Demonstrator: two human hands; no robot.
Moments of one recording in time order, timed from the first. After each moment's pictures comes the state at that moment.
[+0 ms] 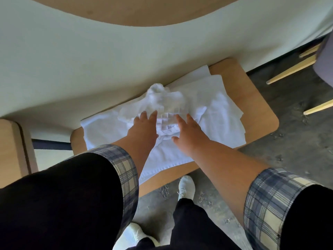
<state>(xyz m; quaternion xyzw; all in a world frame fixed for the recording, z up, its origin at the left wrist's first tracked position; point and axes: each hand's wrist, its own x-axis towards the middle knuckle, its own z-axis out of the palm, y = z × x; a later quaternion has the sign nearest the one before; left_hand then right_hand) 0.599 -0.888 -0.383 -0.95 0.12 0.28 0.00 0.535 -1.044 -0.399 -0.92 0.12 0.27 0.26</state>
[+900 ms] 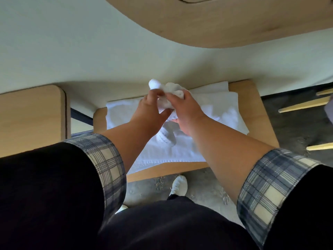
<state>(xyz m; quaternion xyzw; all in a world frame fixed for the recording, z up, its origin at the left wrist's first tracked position) 0.581 -0.855 -0.282 -0.92 0.01 0.11 -0.37 0.589 -0.991 -0.275 -0.63 0.23 0.20 0.72</state>
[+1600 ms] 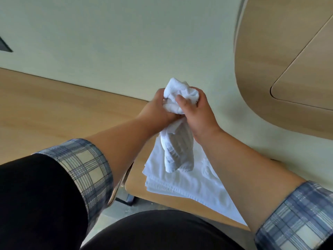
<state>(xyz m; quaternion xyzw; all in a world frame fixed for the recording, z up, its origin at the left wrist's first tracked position) 0.485 -0.667 -0.087 -0.85 -0.15 -0.01 -0.51 0.532 -0.798 -0.098 -0.73 -0.12 0.10 0.67</state>
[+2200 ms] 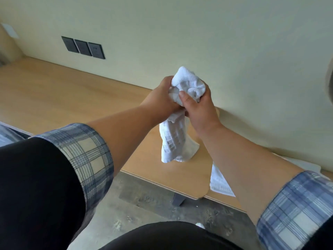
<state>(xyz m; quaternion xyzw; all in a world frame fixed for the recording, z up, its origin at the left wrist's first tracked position) 0.288 -0.337 -0.037 -0.87 -0.14 -0.08 -0.46 0.339 -0.472 -0.059 -0.70 -0.20 0.07 0.69</state>
